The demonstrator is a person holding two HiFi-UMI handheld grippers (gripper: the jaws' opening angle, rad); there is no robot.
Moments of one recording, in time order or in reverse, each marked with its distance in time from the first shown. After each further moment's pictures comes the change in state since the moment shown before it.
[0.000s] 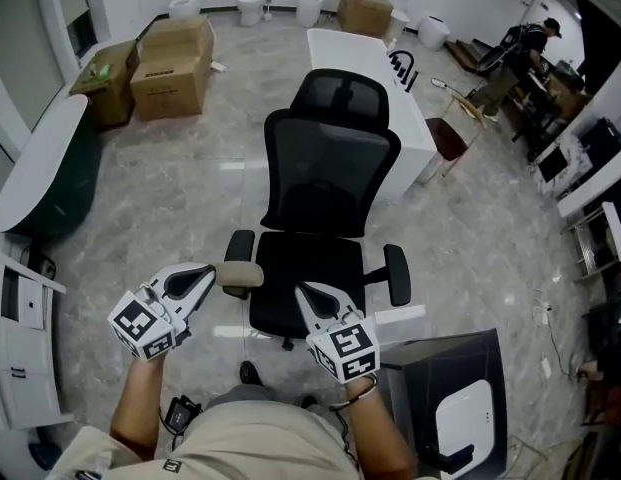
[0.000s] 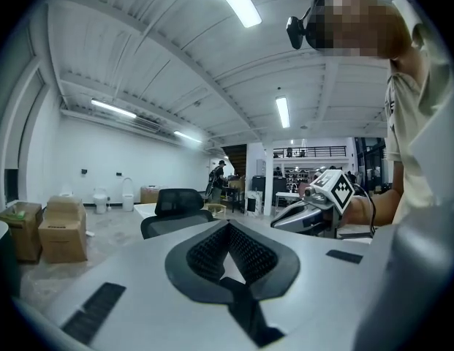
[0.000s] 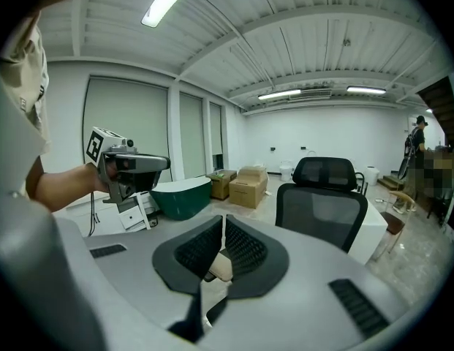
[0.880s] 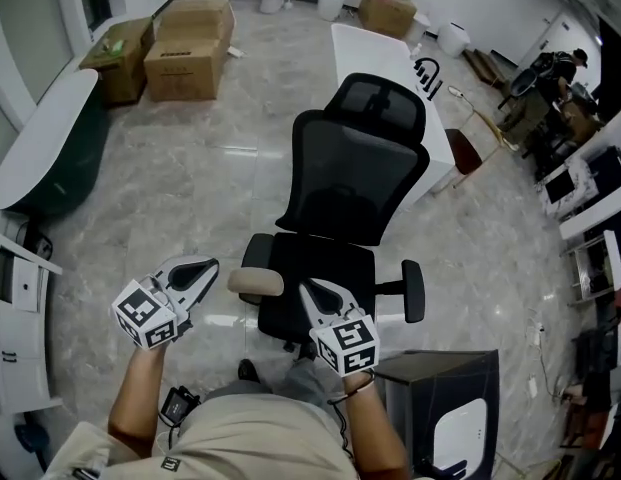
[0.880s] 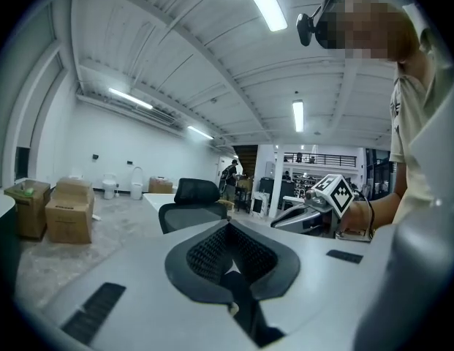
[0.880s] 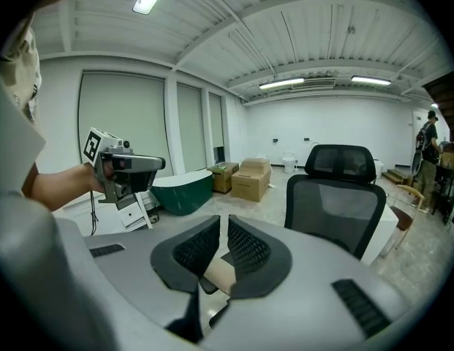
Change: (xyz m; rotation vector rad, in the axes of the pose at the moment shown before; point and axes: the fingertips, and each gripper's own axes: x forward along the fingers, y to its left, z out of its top) left arm -0.014 0.104 -0.050 -0.095 0.012 0.023; right arm 0.105 0.006 -0.009 0.020 0.062 0.013
